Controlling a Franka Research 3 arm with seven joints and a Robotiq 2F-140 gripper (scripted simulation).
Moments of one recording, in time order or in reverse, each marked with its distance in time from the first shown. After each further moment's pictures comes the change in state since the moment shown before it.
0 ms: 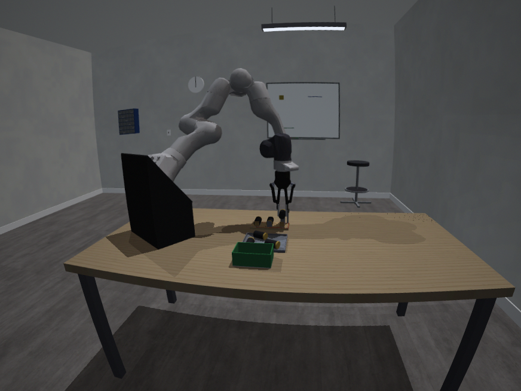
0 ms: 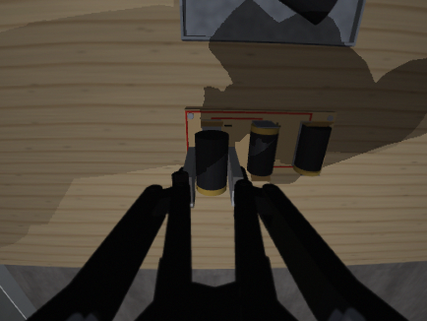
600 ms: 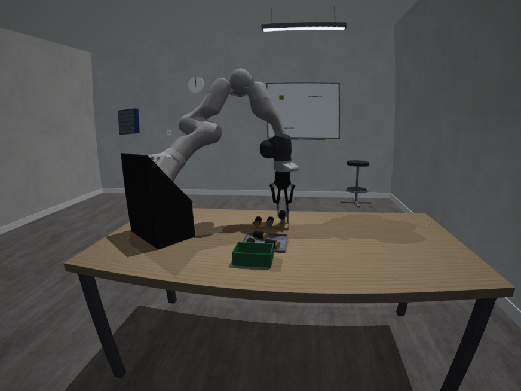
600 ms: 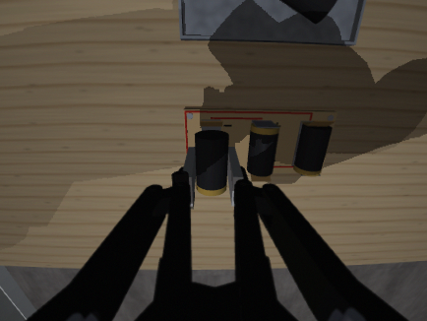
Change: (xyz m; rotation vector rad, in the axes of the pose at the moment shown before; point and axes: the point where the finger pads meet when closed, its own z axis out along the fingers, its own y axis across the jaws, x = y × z) arm 0.000 0.000 0.002 -0.002 -0.001 0.002
